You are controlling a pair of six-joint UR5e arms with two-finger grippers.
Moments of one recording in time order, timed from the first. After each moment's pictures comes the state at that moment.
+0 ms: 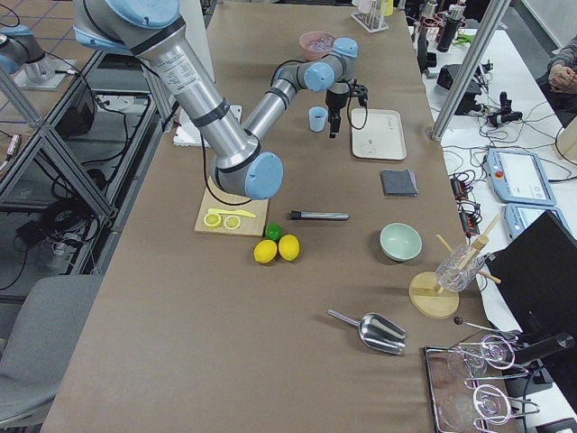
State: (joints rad) left arm -1.69 -1.28 -1.78 -1.50 -2.35 0.39; right arm 0.81 -0.88 1.69 -1.91 2.07 0.75
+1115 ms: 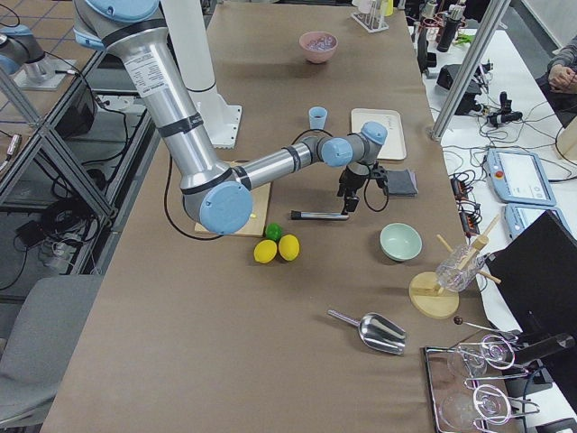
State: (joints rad) left arm -1.69 -1.24 -1.78 -1.60 -2.34 0.39; right arm 0.96 -1.12 1.44 -1.65 2.19 0.52
